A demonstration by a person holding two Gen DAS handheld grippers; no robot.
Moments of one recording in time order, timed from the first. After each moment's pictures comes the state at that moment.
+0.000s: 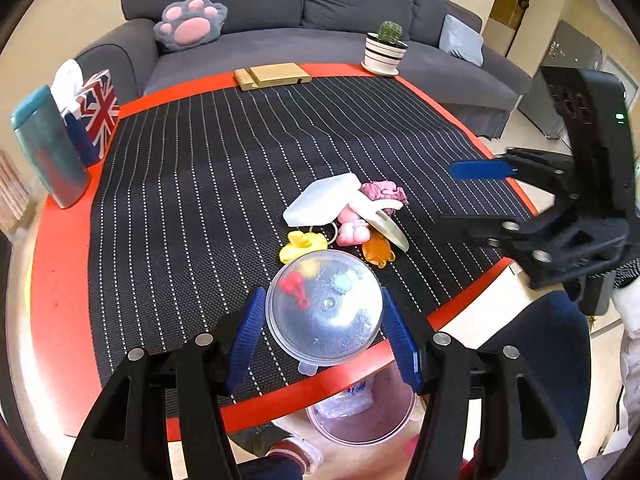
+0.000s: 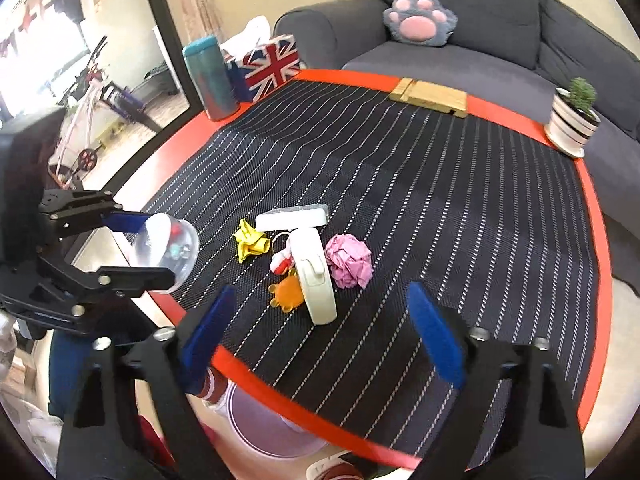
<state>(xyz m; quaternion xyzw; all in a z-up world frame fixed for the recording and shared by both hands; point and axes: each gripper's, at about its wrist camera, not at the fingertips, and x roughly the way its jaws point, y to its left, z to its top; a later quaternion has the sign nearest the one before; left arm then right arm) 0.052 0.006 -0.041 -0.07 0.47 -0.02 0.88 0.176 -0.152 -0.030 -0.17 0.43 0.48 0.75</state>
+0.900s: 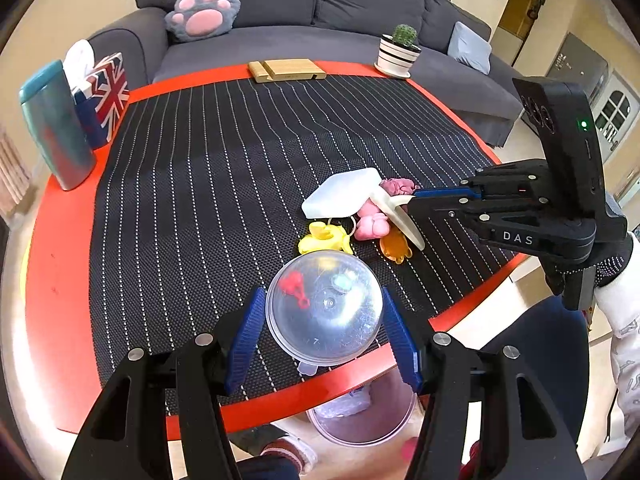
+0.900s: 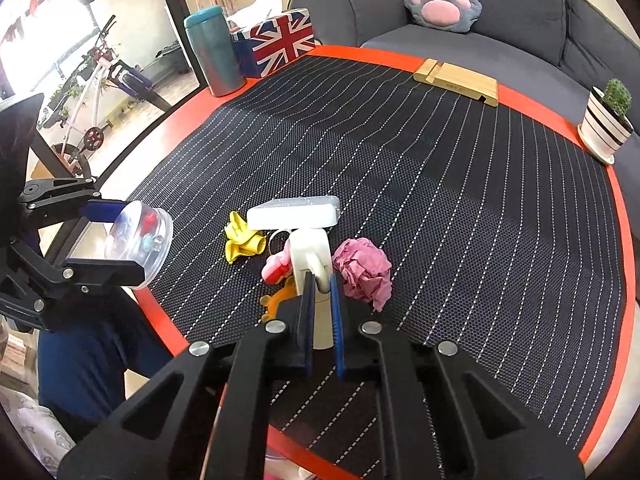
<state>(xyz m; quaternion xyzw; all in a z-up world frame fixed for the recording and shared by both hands) 0.048 0.020 -0.049 -0.09 0.47 -0.01 0.88 0.185 -0.127 -0.053 -0.18 0.44 0.50 0.73</state>
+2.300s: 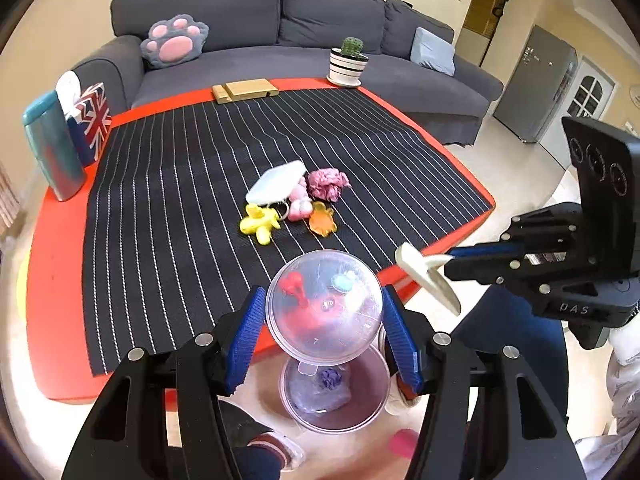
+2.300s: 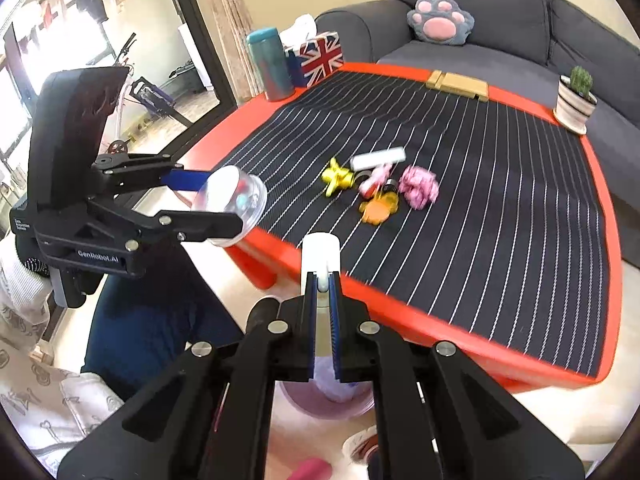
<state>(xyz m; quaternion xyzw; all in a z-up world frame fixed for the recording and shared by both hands) -0.004 -0.024 -0.026 -0.07 0.44 -0.06 0.89 0.070 -0.208 -0.016 -0.14 0.43 0.51 0.73</state>
